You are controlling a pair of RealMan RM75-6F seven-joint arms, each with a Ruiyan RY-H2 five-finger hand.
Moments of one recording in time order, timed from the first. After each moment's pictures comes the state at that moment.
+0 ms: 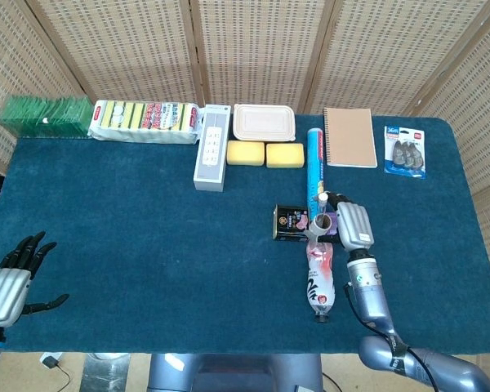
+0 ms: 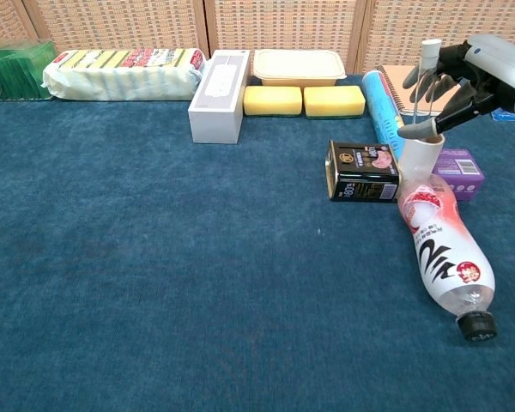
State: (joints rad) left arm -0.10 -1.17 0.02 -1.55 1.56 1.44 0.04; right arm 0.54 -1.60 0.33 -1.50 -1.09 1.19 -0.15
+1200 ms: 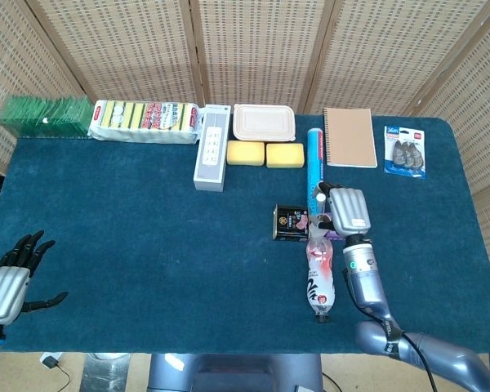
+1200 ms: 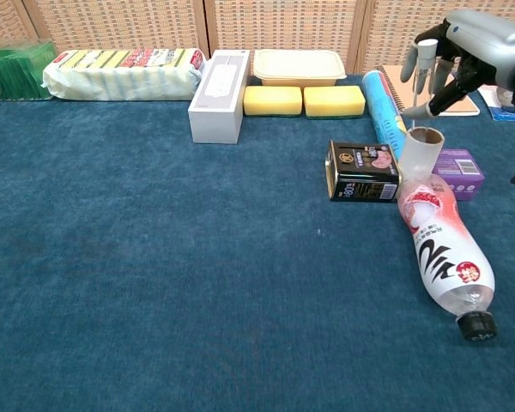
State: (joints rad) left arm -0.11 -1.17 0.02 -1.55 1.53 1.43 0.05; right arm 0.63 -1.59 0.35 -1.46 -1.05 1.18 -0.35
